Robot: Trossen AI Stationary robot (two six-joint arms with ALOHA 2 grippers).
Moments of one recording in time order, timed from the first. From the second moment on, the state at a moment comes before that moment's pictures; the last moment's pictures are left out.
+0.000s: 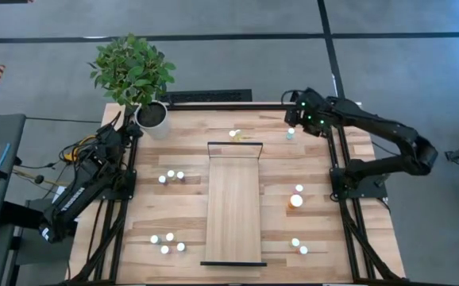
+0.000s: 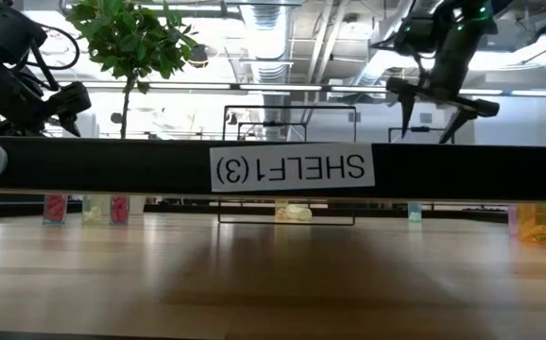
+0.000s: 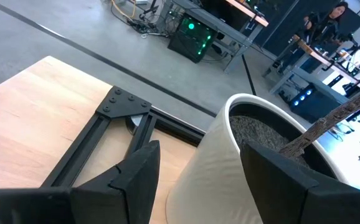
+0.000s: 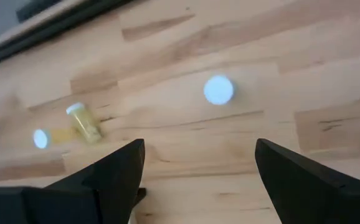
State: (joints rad) left arm 0.91 0.00 0.16 -0.52 -0.56 -0.74; right arm -0.69 1.21 0.98 -0.87 0.05 1.15
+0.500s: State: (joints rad) left arm 0.91 0.00 0.16 -0.52 -0.56 -0.74; right arm -0.73 1.41 1.02 -0.89 0.00 1.10
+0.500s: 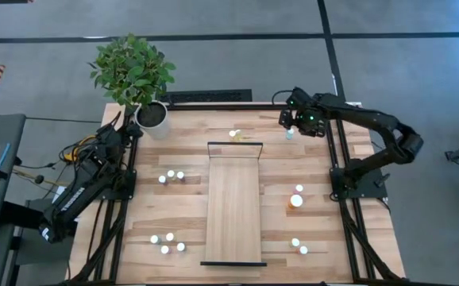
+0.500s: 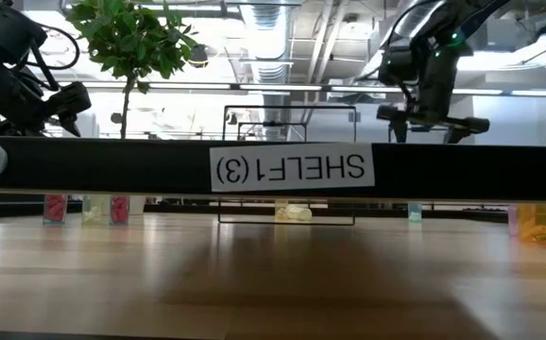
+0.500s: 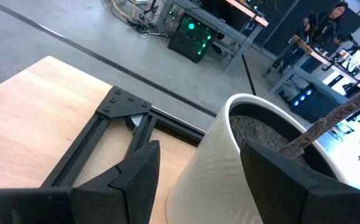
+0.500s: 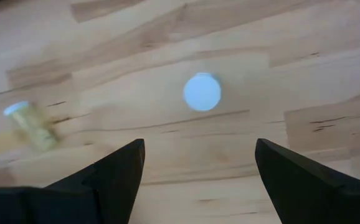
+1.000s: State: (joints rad) left arm 0.91 0.00 0.16 -0.52 -0.56 -0.74; right arm -0.76 1.61 1.02 -0.80 0.00 1.06
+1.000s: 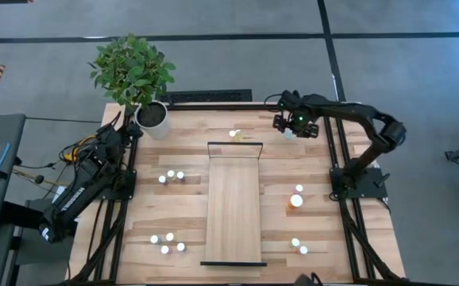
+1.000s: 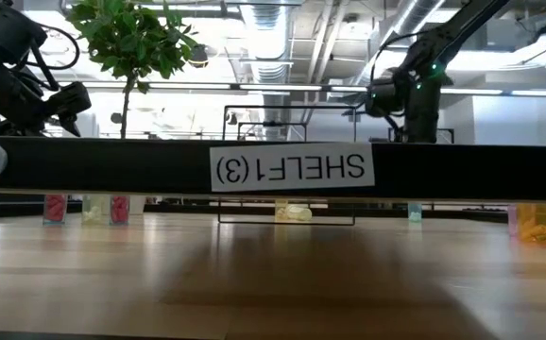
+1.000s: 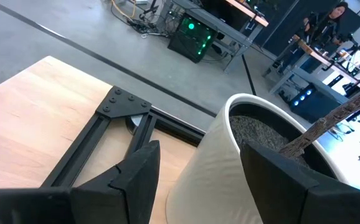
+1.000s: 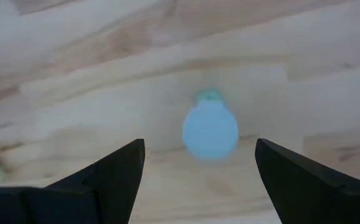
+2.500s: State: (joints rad) left arm 0.91 0.00 0.16 -0.52 -0.56 -0.74; right arm -0.81 1.65 1.02 -0.79 -0.06 1.07
